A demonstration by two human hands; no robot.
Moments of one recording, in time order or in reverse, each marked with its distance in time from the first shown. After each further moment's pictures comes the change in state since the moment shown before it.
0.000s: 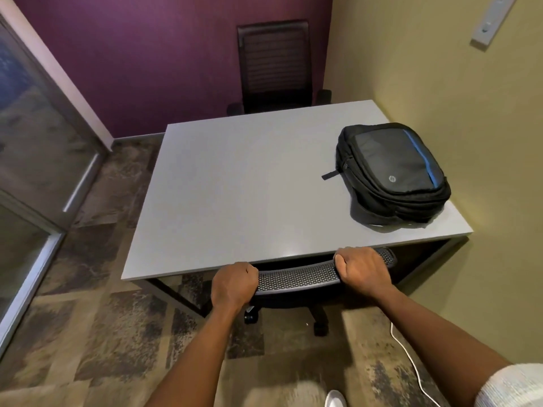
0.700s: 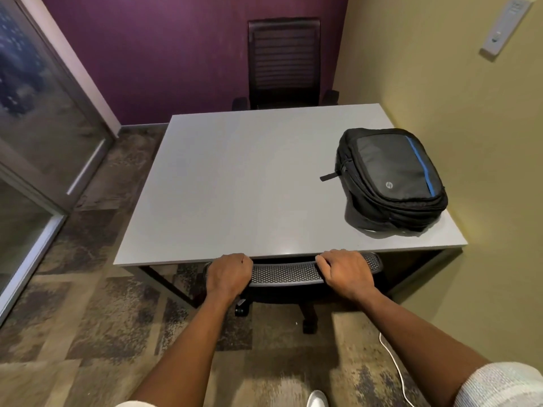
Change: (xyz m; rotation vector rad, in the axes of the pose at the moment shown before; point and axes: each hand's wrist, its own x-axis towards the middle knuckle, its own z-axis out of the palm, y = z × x) left_hand 0.008 0.023 0.010 0.036 0.034 -0.001; right_hand 0.006 0.009 0.000 0.063 -0.014 -0.050
